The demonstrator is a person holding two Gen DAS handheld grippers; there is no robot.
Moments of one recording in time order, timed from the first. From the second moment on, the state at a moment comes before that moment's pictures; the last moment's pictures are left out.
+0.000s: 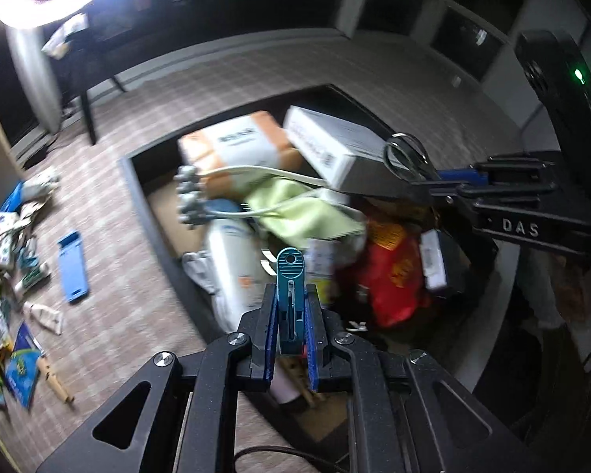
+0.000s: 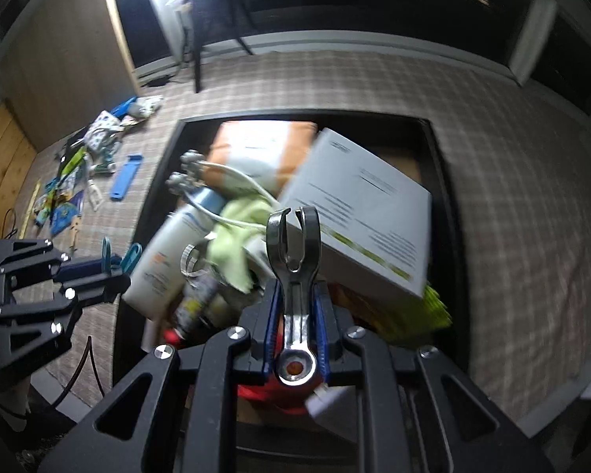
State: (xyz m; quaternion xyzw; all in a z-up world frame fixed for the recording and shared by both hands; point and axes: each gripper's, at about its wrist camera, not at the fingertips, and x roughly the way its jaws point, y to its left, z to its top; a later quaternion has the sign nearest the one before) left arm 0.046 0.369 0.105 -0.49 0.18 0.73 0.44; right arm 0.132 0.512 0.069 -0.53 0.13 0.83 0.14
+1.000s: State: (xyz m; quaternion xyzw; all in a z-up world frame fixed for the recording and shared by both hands) left arm 0.021 0.316 0.102 -0.48 0.19 0.75 0.40; right arm 0.104 0.481 0.081 -0.52 0.11 0.84 0.12
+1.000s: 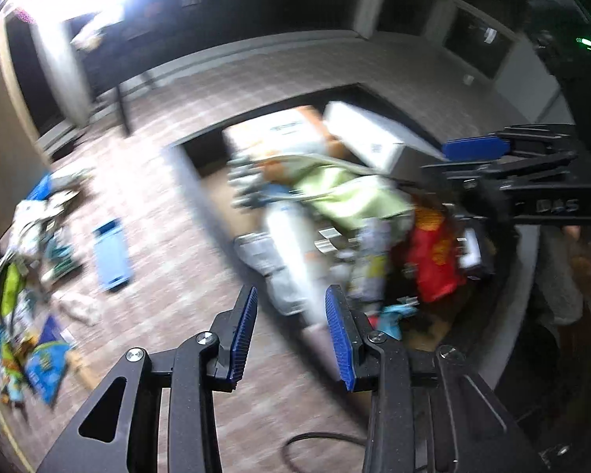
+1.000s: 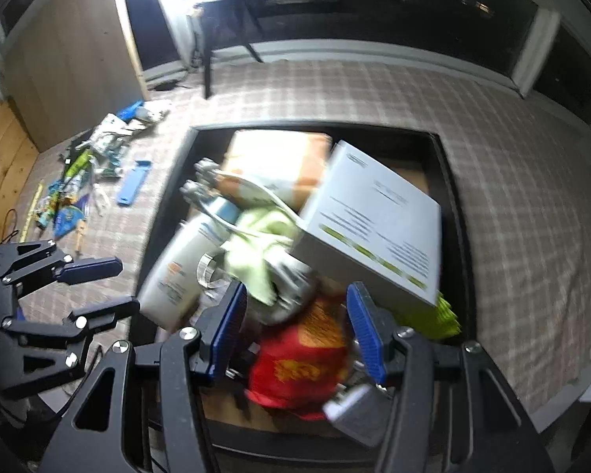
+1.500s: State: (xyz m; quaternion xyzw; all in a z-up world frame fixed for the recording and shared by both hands) left arm -0.064 0.182 0.086 -0.49 0.17 0.80 0.28; right arm 0.007 0.399 0.088 -0.51 0.08 0.85 0.03
